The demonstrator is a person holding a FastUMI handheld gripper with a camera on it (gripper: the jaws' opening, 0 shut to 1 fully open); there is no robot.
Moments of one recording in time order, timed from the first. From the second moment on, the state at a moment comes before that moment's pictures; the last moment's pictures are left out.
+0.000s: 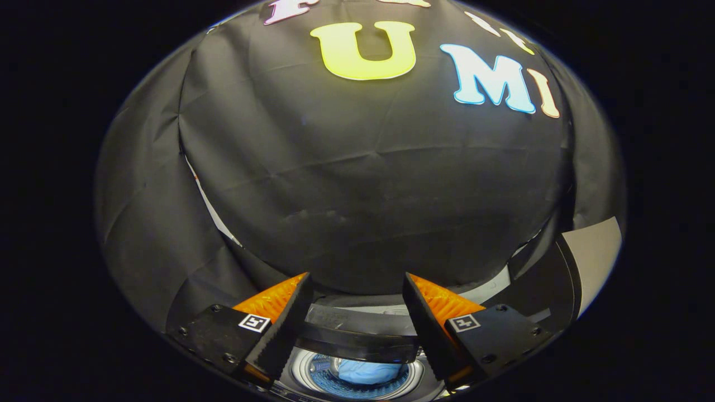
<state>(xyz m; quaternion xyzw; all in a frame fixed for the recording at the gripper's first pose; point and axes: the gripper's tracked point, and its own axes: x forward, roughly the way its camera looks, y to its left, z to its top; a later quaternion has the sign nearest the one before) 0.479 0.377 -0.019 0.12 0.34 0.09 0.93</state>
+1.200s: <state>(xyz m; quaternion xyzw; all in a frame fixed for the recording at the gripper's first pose) 0.413 0.382 -0.011 0.11 0.26 0.09 0.96</state>
